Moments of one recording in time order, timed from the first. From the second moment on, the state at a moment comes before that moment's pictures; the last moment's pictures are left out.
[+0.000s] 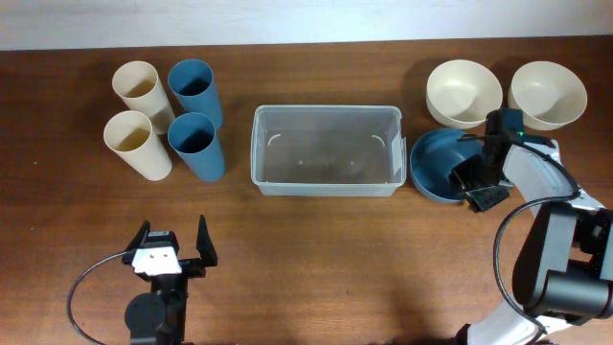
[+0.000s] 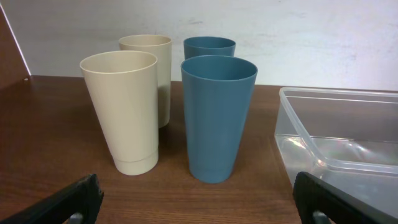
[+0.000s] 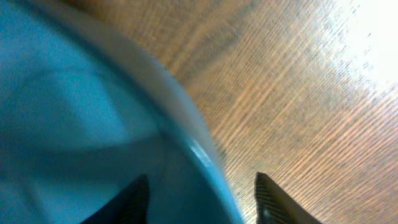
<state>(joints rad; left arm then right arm) 0.02 0.03 0.01 -0.08 -0.03 -0.04 -0.22 1.84 1.18 -0.82 -0.04 0.85</state>
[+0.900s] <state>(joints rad) 0.02 0.03 0.01 -0.08 -0.03 -0.04 -0.32 1.61 1.17 -1.01 -0.13 0.82</state>
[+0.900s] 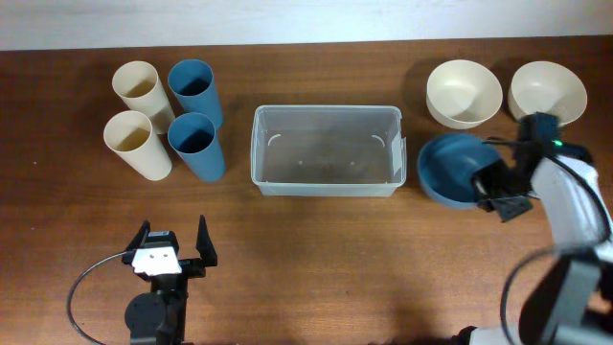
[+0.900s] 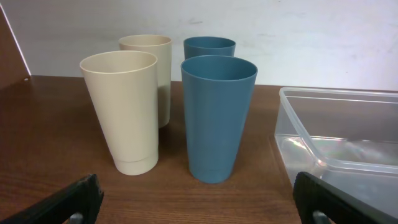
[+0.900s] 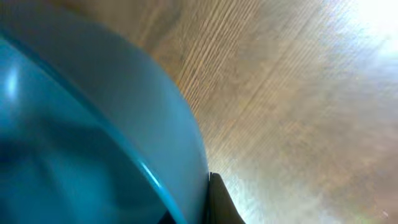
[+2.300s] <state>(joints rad) 0.02 0.03 0.01 -0.08 -0.02 -0.04 0.21 1.60 1.17 -0.61 -0.20 0.92</state>
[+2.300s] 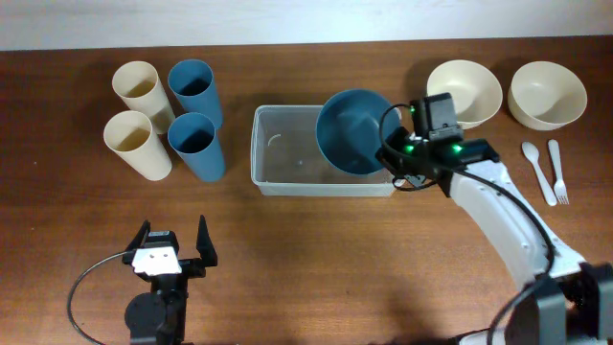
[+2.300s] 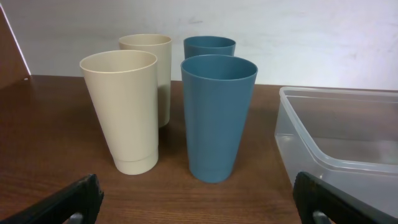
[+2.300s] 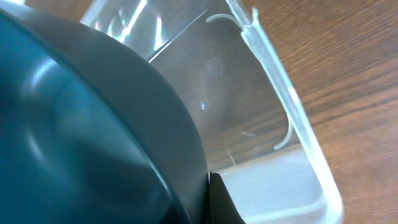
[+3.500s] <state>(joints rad) 0.02 0.03 0.01 -0.08 -0.03 -0.04 0.32 1.72 1.17 -0.55 -0.03 0.97</state>
